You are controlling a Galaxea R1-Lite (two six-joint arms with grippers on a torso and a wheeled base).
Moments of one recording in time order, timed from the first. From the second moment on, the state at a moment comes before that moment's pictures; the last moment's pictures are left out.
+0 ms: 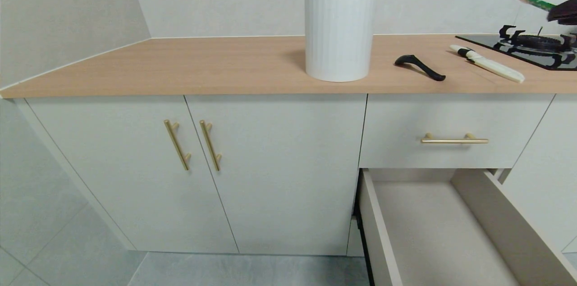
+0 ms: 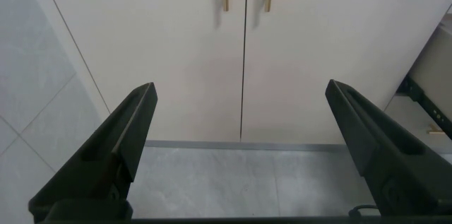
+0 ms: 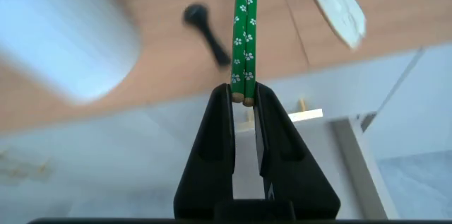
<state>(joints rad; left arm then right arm) 0.00 0.00 0.00 0.00 0.01 0.00 0.38 1.42 -1.81 0.66 -0.37 0.37</state>
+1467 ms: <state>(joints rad) 0.00 0.00 0.00 0.00 0.01 0.00 0.39 1.20 -0.73 0.51 0.12 0.36</state>
